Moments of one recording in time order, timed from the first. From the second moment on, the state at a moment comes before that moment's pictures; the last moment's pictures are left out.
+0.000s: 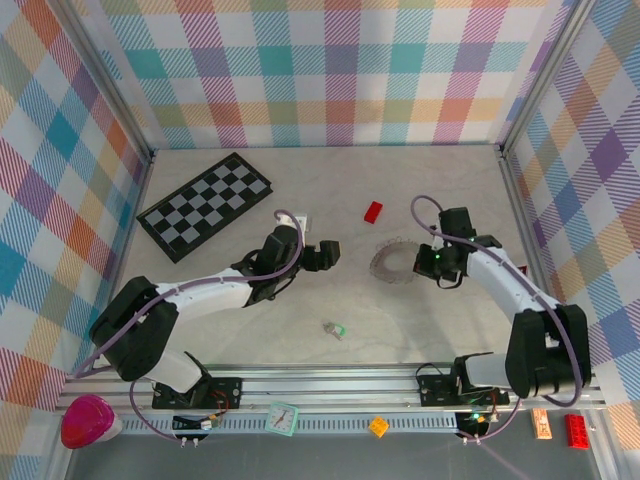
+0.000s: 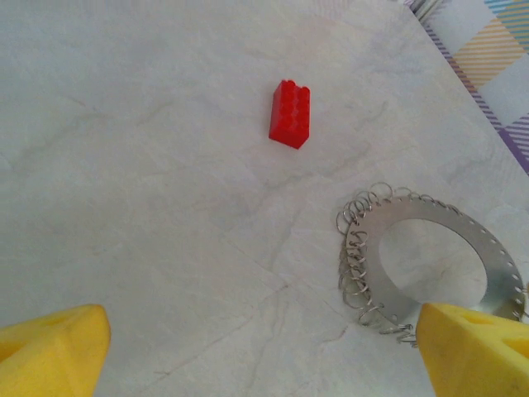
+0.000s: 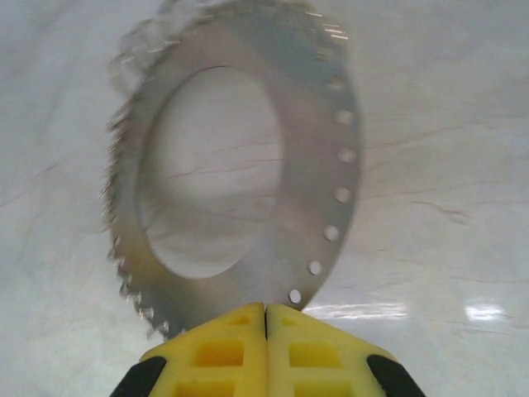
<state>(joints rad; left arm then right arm) -0.74 1.48 0.75 0.24 -0.09 -0.53 0.19 1.30 0.82 -0.67 -0.24 0.38</state>
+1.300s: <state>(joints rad) -0.48 1.49 1.15 -0.14 0.55 0.32 0.37 1.56 1.28 -0.41 -0.88 -0.24</state>
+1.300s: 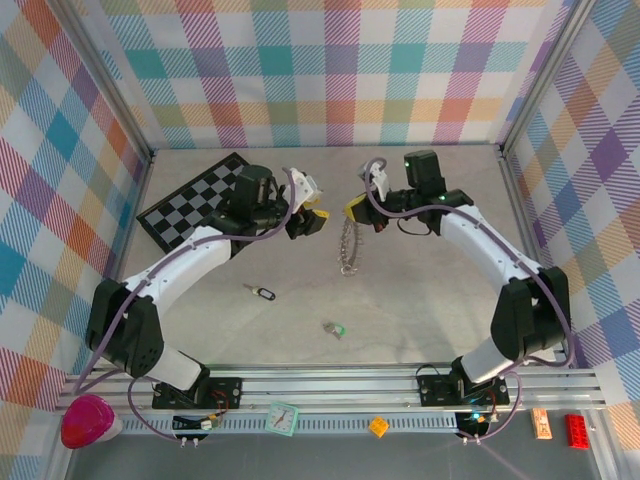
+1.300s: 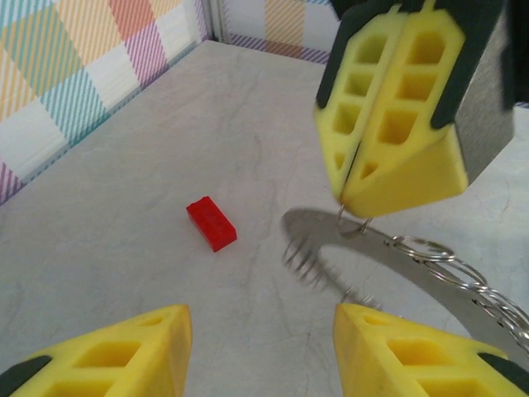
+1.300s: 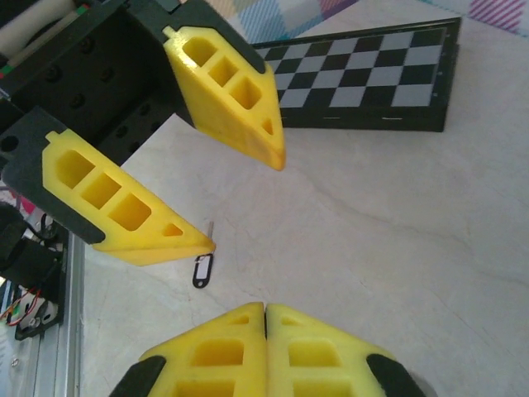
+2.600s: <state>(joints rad) -0.46 1.50 0.87 0.18 0.93 0.34 0.51 1.57 1.23 -0.50 -0.89 -0.56</state>
